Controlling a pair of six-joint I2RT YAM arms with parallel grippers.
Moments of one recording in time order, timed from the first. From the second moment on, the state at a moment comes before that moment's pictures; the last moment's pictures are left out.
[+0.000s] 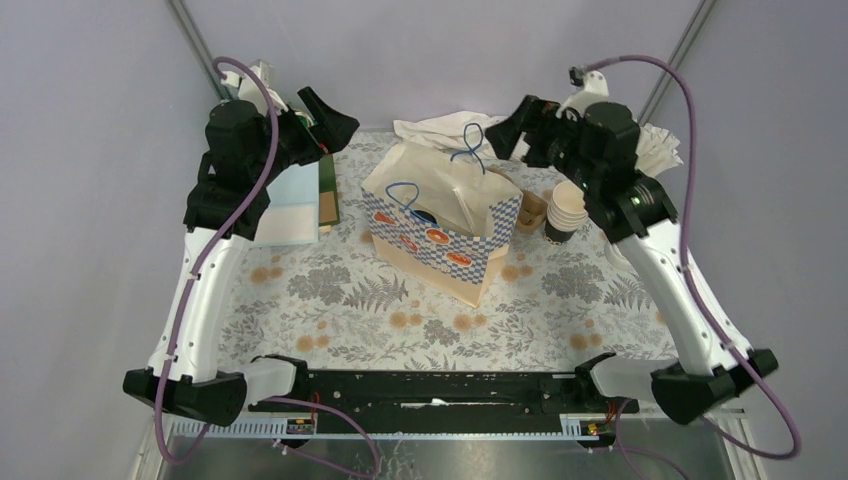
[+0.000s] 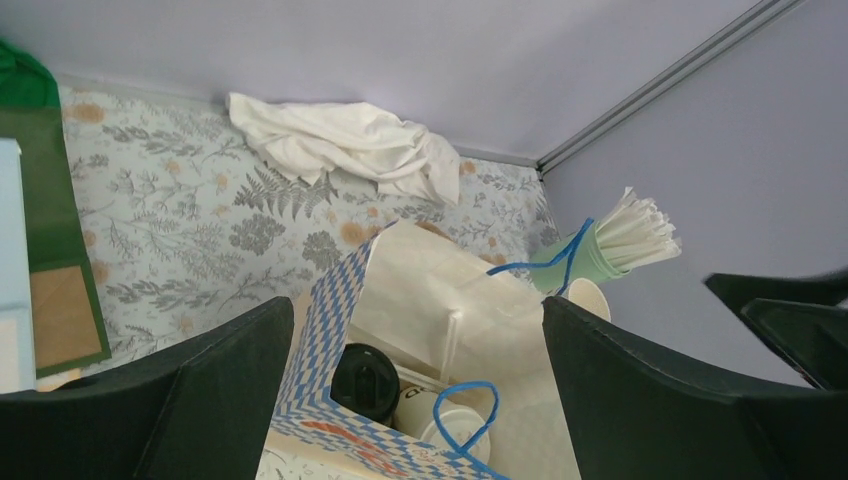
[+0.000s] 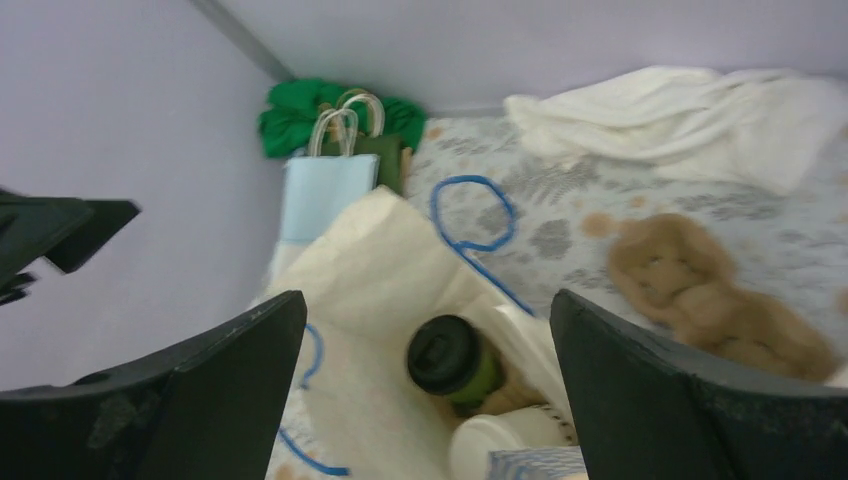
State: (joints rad) left arm -0.20 1.22 1.60 -0.53 0.21 -0.57; right arm 0.43 1.32 1.60 -0.44 -0.13 0.53
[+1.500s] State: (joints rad) left arm -0.17 0.89 0.68 -0.35 -0.46 -0.81; right arm 0.10 1.15 0.40 0.24 0.17 0.16
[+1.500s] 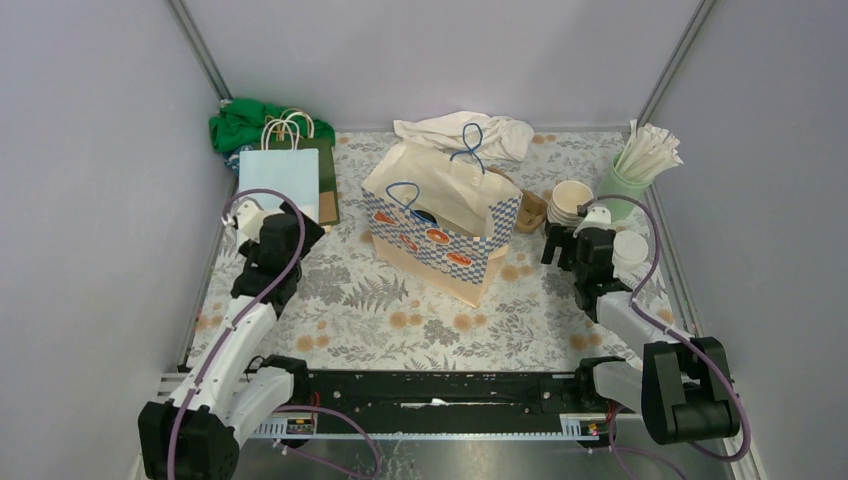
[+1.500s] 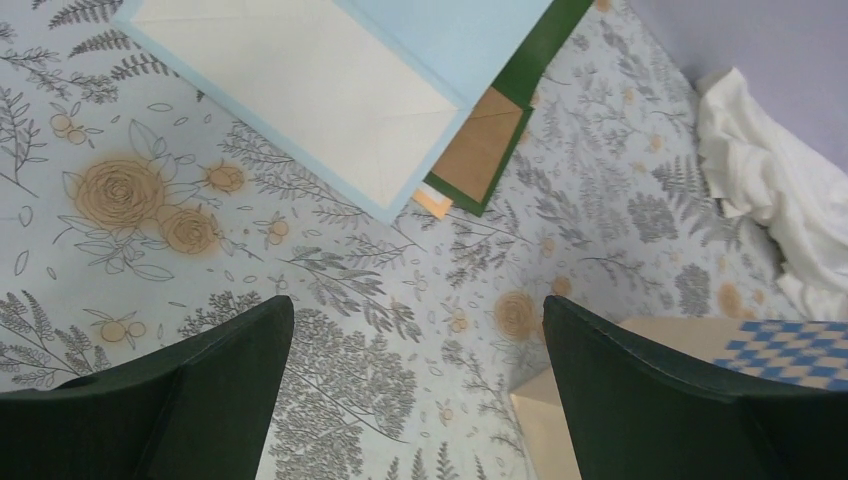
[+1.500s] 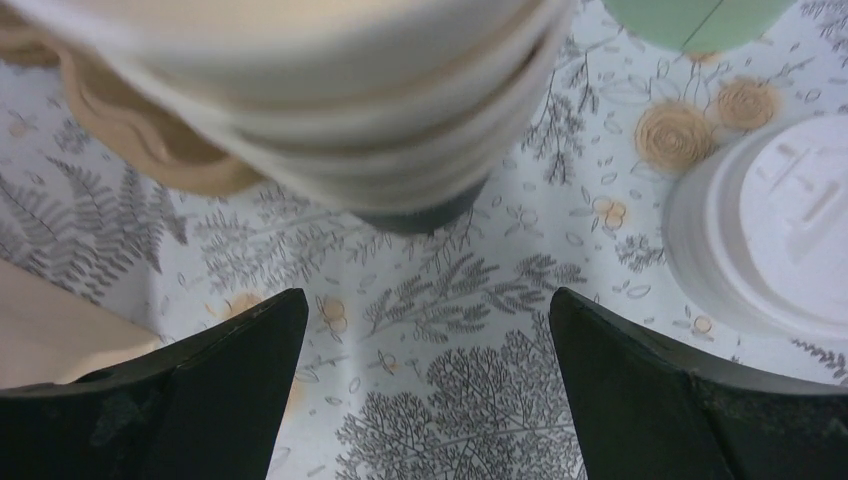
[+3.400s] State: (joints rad) left arm -0.04 1.51 0.25 1.10 -0.04 -0.07; right arm 0.04 1.54 0.23 1.05 0.17 0.07
